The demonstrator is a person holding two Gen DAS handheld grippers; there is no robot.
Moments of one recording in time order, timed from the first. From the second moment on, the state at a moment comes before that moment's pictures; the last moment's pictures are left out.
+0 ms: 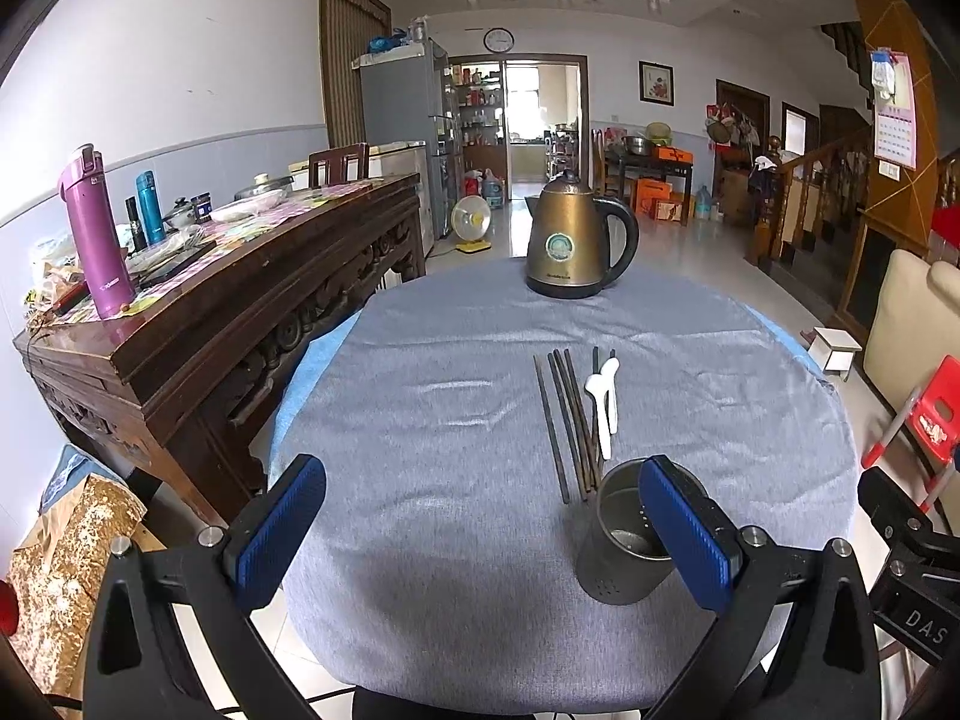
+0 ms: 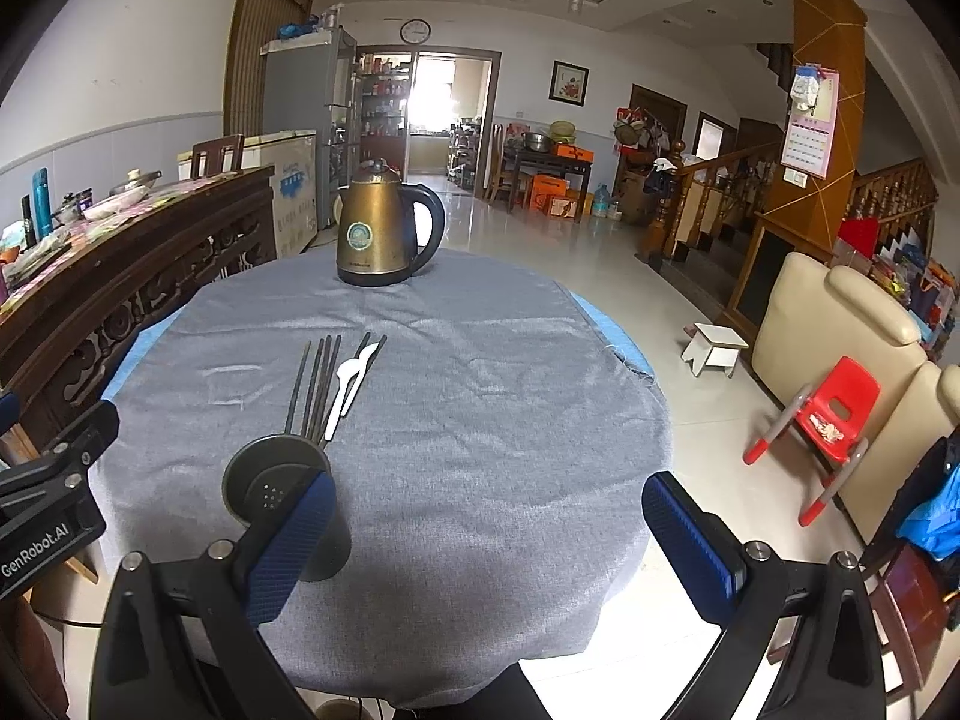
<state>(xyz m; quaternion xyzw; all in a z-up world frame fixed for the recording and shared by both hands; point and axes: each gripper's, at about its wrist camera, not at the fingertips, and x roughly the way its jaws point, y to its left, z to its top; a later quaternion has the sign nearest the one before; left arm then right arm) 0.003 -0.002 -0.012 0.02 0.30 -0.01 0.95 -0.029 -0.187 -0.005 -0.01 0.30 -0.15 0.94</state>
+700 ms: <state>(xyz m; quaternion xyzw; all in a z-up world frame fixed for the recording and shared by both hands) 0.004 -0.002 -0.016 0.03 0.29 -0.01 0.96 -0.026 -0.184 -0.012 -0.02 0.33 -0.15 0.93</state>
